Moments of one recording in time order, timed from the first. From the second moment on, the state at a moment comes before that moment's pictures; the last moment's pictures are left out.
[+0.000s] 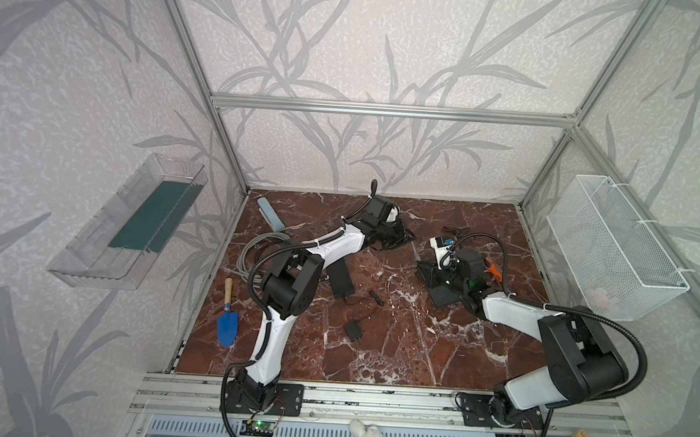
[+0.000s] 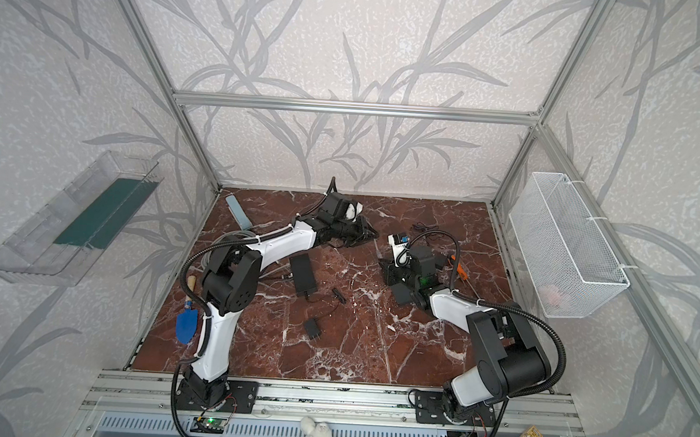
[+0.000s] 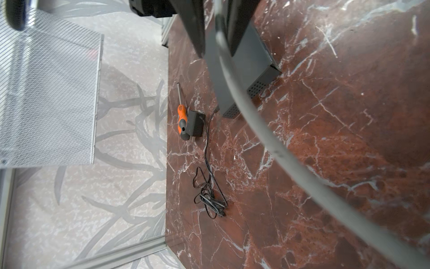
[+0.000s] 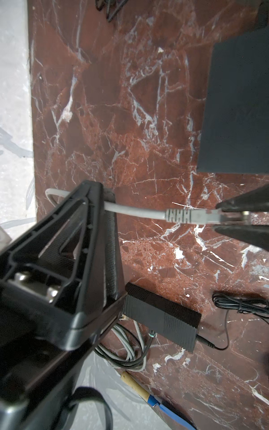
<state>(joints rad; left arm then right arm) -0.56 2.15 1.68 -0.18 0.53 -0.94 0.36 1.52 0.63 0.39 -0.34 0.18</state>
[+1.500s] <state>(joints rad) -0.74 1.88 1.31 -0.22 0.45 0.80 0.14 1.57 0.89 -0.44 -1.01 0.24</state>
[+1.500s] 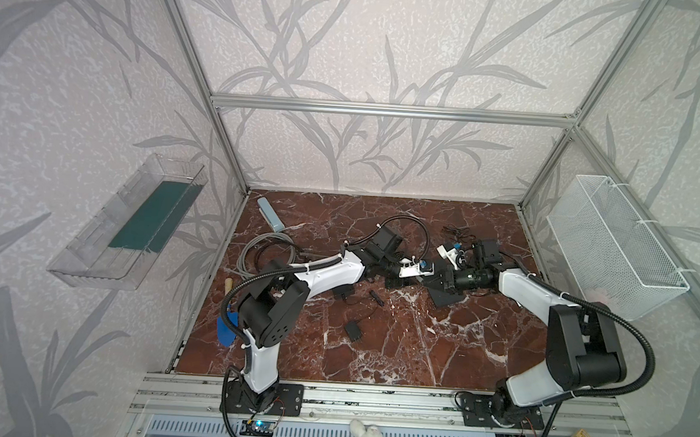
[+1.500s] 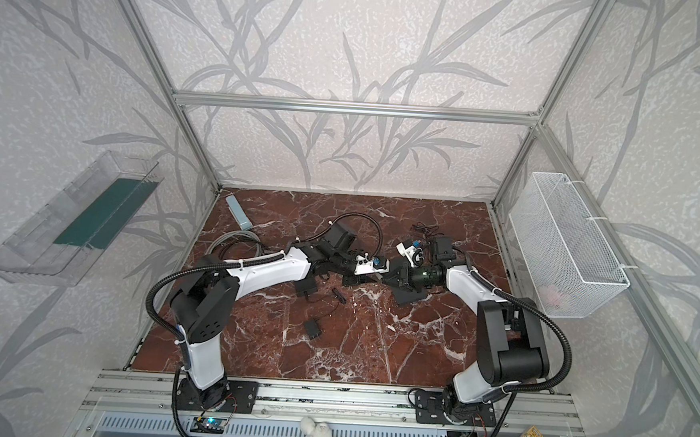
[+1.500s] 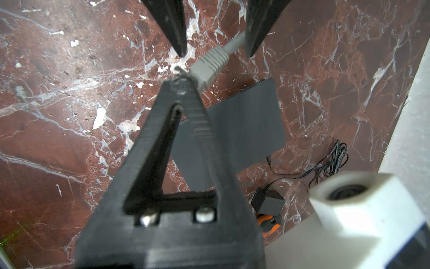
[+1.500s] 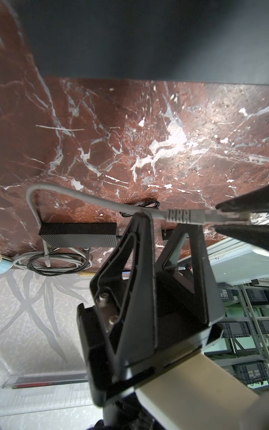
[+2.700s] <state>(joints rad) -0.77 2.00 1.30 -0.16 0.30 0.69 0.04 1.50 0.81 -0.32 -0.84 0.31</state>
